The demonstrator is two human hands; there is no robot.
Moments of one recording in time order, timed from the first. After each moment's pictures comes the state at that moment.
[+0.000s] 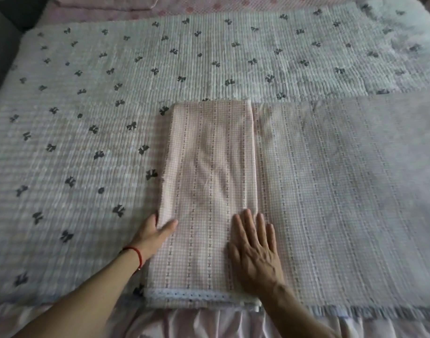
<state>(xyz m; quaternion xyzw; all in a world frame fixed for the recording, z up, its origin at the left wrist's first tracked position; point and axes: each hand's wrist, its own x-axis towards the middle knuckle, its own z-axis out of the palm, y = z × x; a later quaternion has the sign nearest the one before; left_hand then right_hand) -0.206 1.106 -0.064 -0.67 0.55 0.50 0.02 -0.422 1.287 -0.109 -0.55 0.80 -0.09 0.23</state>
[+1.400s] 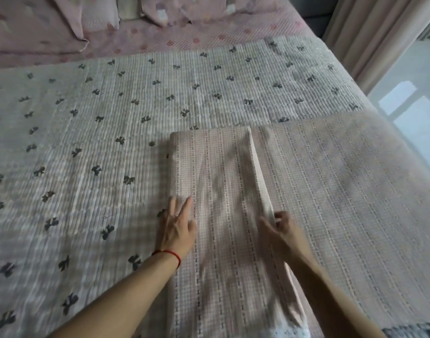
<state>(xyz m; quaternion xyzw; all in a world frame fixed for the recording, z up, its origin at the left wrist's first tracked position) -0.527 1.176 -0.058 -0.53 0.80 0.27 0.03 -0.738 1.335 -0.050 -0.23 0.86 -0.28 0.36</state>
